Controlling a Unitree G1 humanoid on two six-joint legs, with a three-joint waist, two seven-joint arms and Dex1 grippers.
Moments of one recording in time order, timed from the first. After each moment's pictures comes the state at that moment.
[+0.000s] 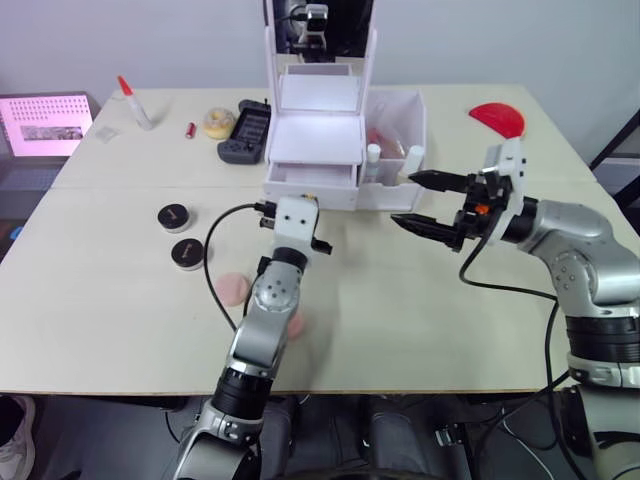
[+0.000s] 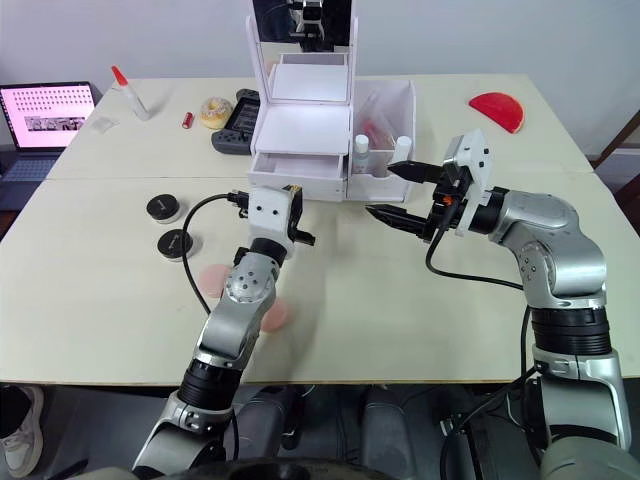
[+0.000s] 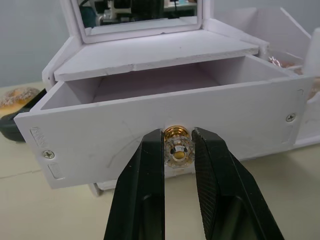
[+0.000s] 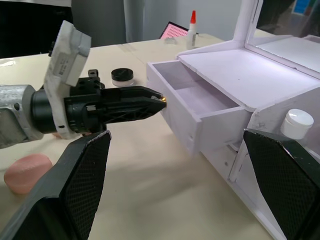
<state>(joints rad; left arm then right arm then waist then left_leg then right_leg) -0.32 -0.09 -0.24 -0.13 0.15 0.28 0.05 -0.54 -0.70 -0.12 -0.04 0.53 0.47 1.06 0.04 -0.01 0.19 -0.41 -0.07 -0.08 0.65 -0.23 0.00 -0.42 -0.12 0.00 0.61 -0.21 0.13</state>
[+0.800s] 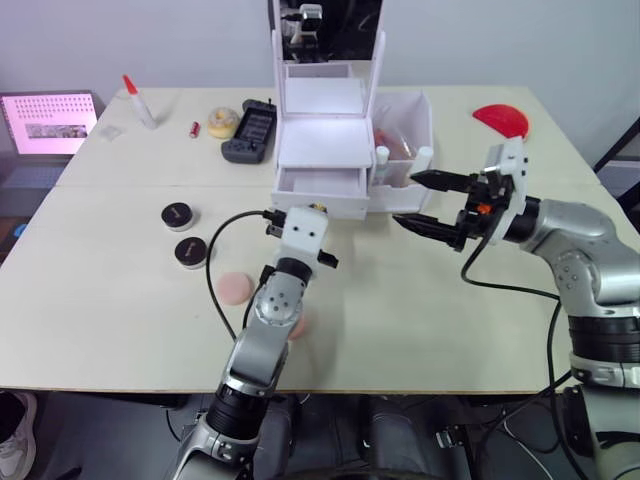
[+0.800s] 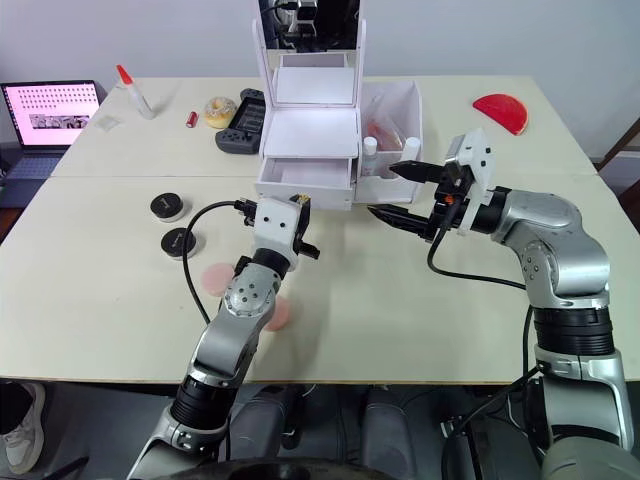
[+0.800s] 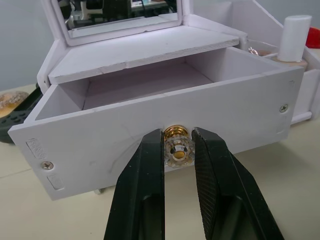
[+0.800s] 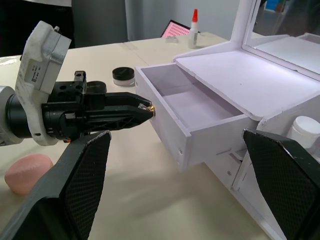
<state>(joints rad) -0.27 -0.07 -0.31 -0.22 0.18 0.34 0.02 -0.54 -0.71 -0.12 -0.04 0.54 0.49 1.07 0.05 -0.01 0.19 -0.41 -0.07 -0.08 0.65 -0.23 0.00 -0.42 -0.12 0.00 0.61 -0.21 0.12</state>
